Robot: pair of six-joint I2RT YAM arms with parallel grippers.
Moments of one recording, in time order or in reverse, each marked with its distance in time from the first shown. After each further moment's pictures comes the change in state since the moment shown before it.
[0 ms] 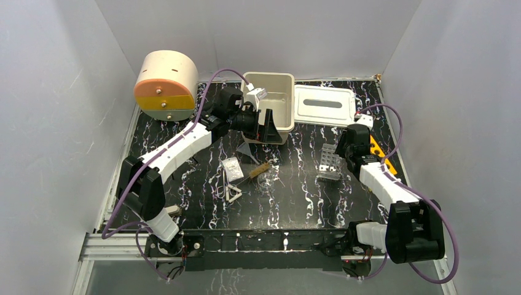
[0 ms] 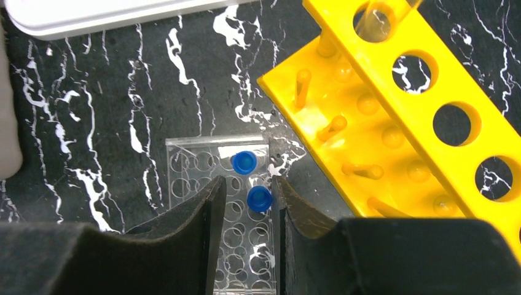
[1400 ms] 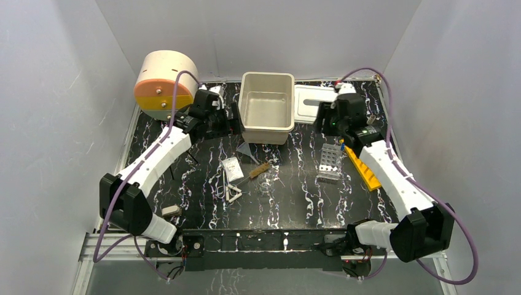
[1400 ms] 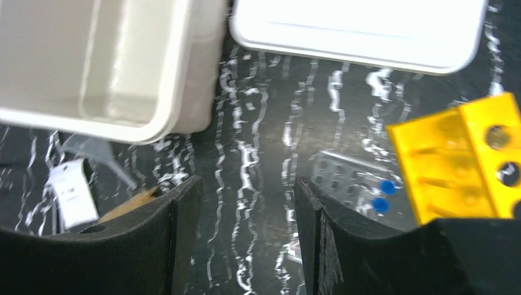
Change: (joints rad) left arm 0.120 -0.159 -0.060 -0.256 -0.551 -0.135; right arm 0.148 0.030 0.503 -0.440 -0.202 -0.025
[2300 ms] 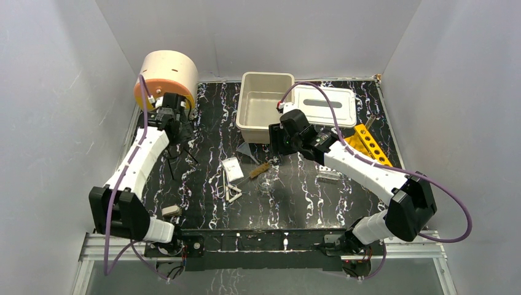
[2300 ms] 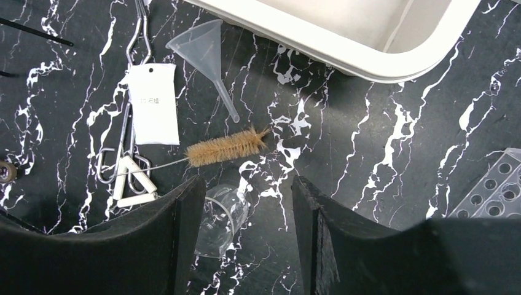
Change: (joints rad) left arm 0.265 -0.095 -0.037 -0.339 -0.470 -0.032; right arm 0.483 0.188 0.045 0.014 0.077 0.120
